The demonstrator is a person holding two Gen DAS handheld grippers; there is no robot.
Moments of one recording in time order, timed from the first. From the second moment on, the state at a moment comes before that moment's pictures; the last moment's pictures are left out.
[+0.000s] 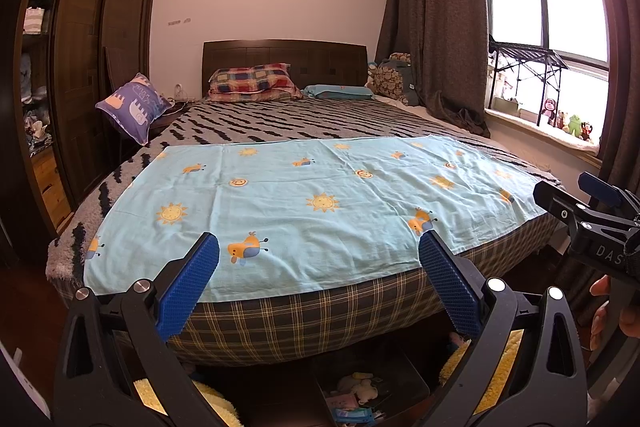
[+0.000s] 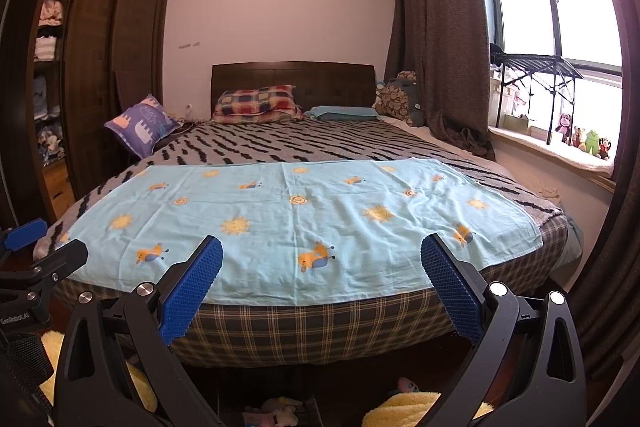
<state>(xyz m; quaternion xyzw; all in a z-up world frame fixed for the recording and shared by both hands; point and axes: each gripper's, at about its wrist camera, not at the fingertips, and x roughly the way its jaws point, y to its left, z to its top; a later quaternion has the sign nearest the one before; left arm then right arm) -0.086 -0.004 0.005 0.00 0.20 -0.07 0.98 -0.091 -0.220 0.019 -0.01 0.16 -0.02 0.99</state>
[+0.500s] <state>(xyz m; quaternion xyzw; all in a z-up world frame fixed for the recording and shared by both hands) -0.085 -0.006 0.003 0.00 0.20 -0.07 0.98 -0.088 -0.217 0.017 -0.01 0.17 -0.02 0.99</state>
